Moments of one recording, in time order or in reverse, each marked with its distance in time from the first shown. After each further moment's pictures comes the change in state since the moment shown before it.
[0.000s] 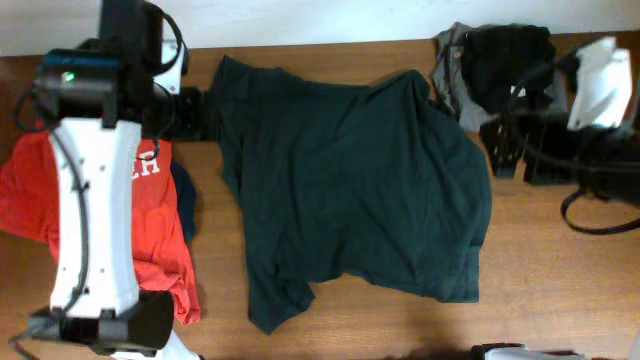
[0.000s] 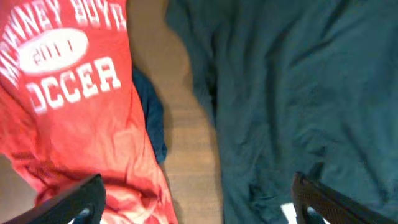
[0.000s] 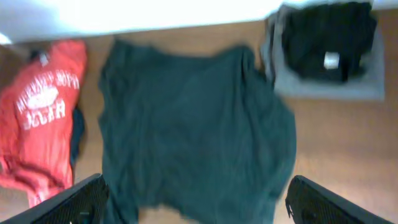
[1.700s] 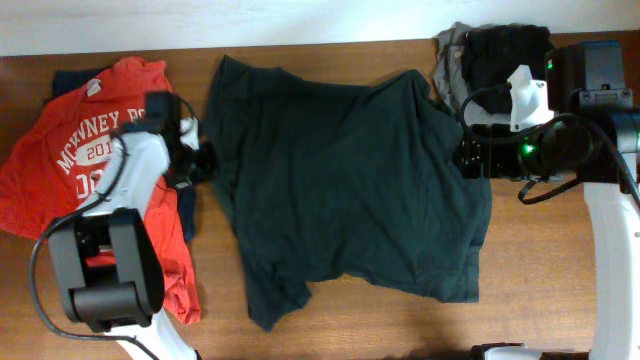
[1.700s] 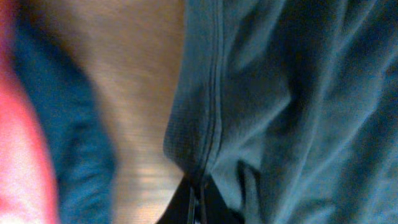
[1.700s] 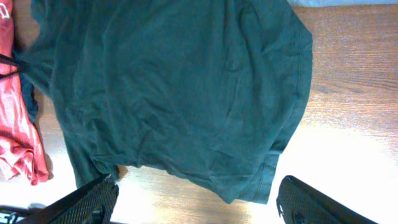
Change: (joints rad) left arm 0.162 0.127 -0.824 0.779 0.206 -0.089; right arm 0.000 0.034 -0.374 0.095 0.007 -0.009
